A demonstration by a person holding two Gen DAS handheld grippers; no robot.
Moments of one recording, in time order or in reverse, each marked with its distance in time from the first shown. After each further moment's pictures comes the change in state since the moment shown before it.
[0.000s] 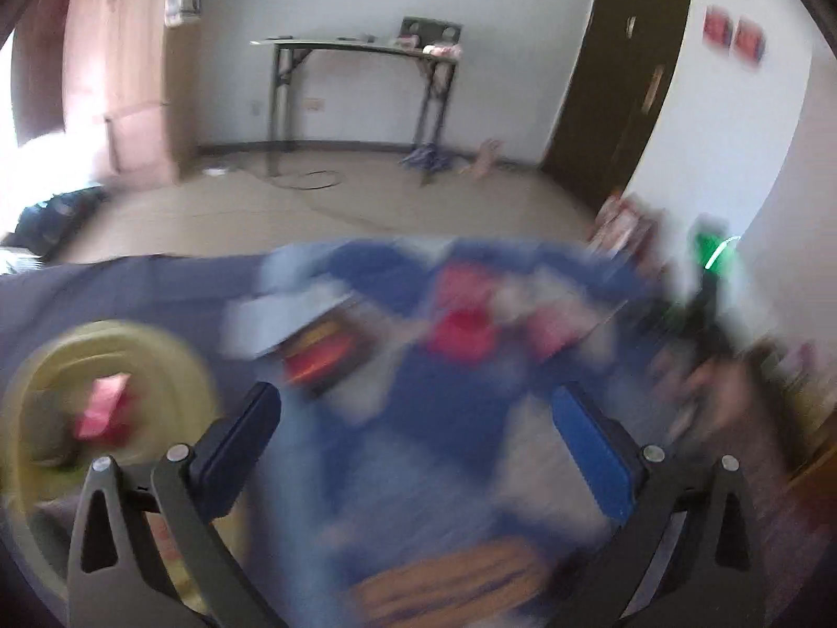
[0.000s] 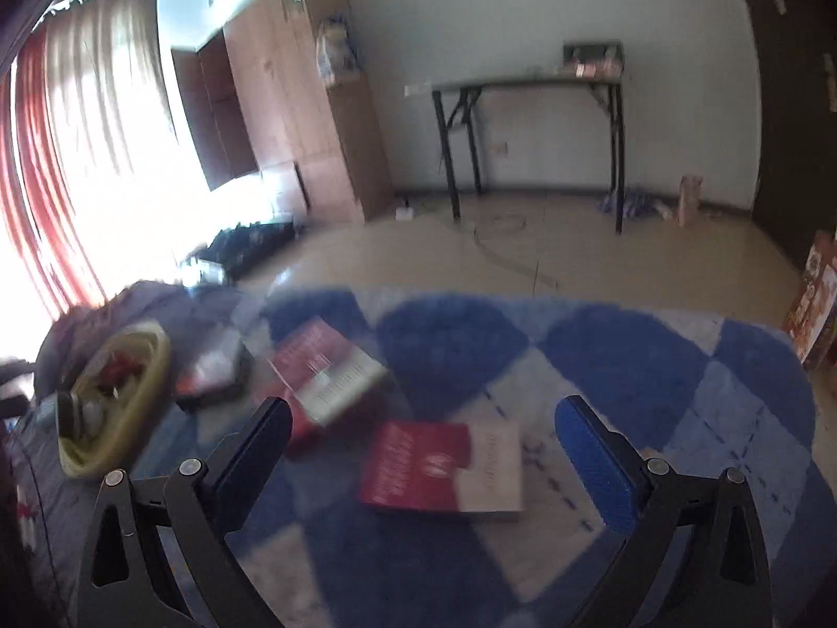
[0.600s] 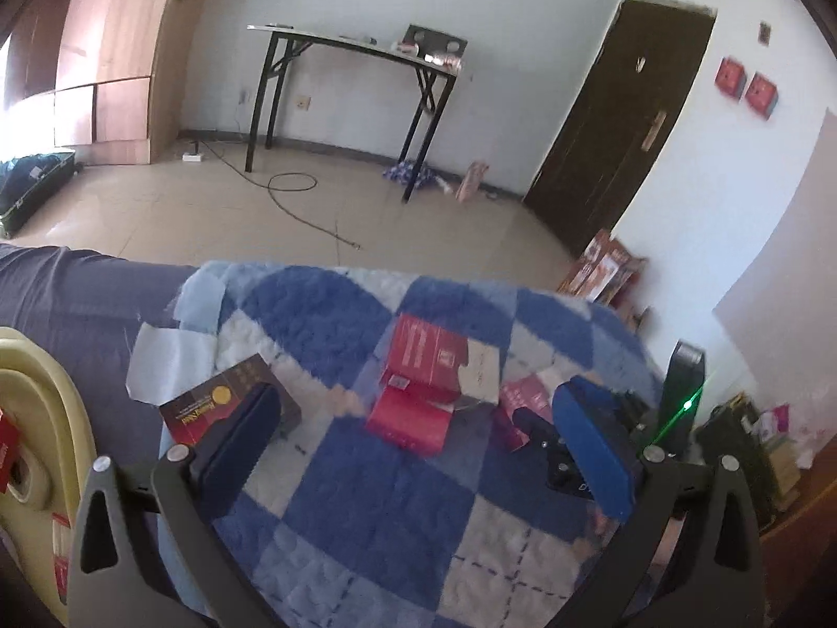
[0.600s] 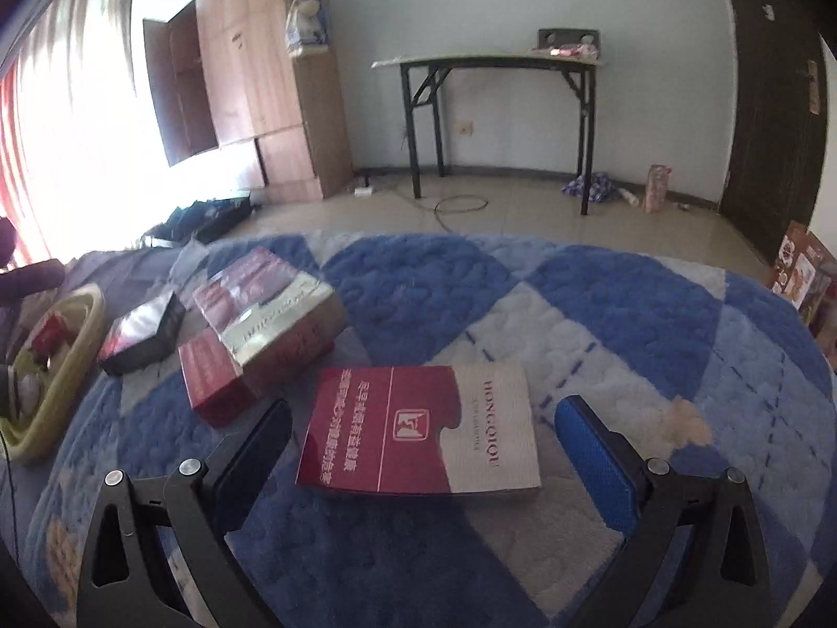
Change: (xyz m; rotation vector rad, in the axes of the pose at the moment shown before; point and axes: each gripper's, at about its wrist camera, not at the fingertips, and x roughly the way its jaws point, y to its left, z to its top) left arm 0.069 0.002 0.023 -0.073 -0.029 -0.053; right arm 0.057 0.010 -0.026 -0.007 -0.005 -0.134
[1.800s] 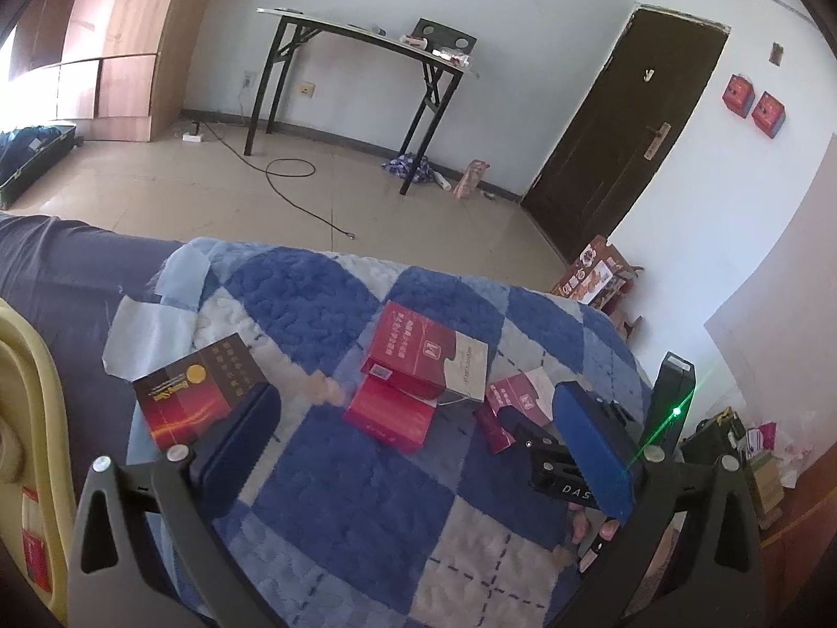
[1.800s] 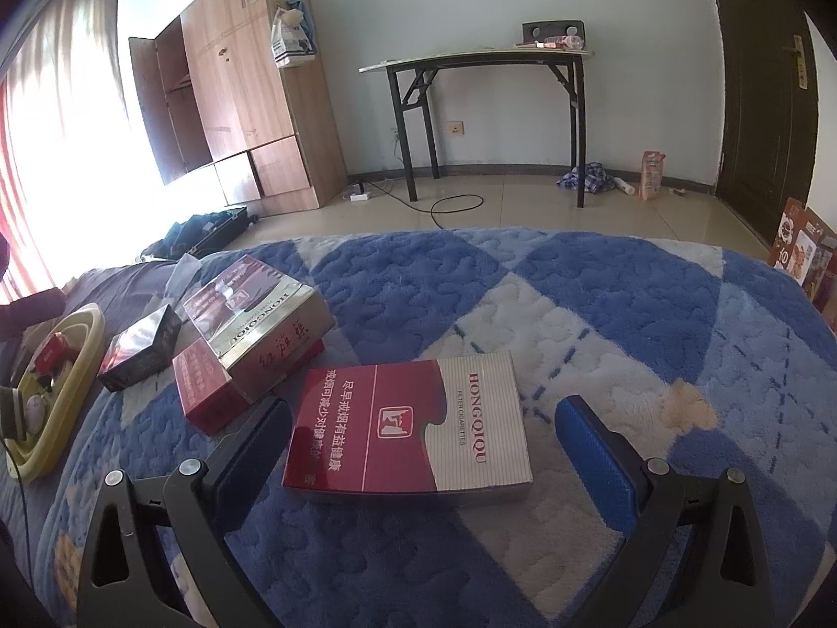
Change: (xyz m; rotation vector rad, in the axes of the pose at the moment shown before) left arm 0.017 -0.008 -0.005 -0.052 0.021 -0.013; right arm 0.000 -0.010 -0.006 0.045 0.010 0.014
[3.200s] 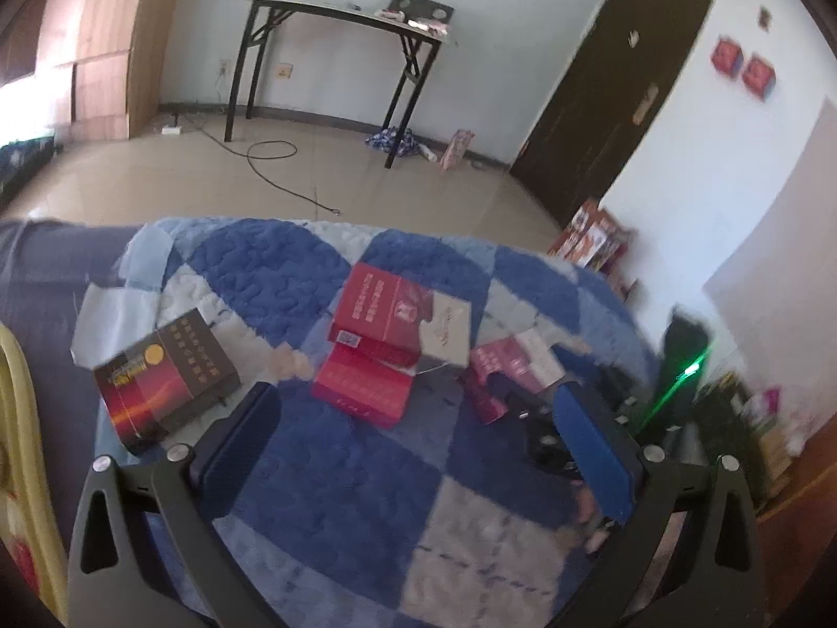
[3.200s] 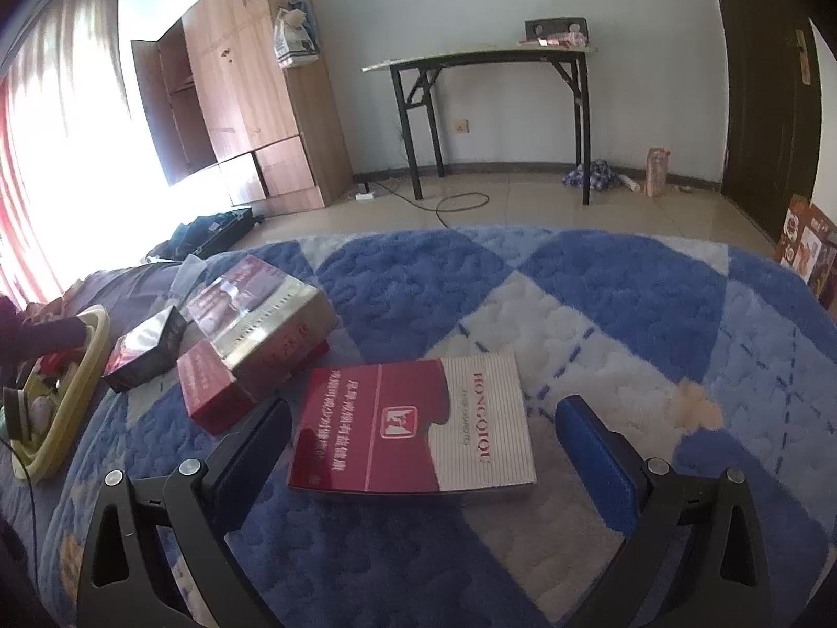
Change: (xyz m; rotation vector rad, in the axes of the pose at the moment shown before) left arm 0.024 -0.021 -0.013 0.098 0.080 0.003; right arm -0.002 0.000 -0.001 -0.001 -0.011 0.014
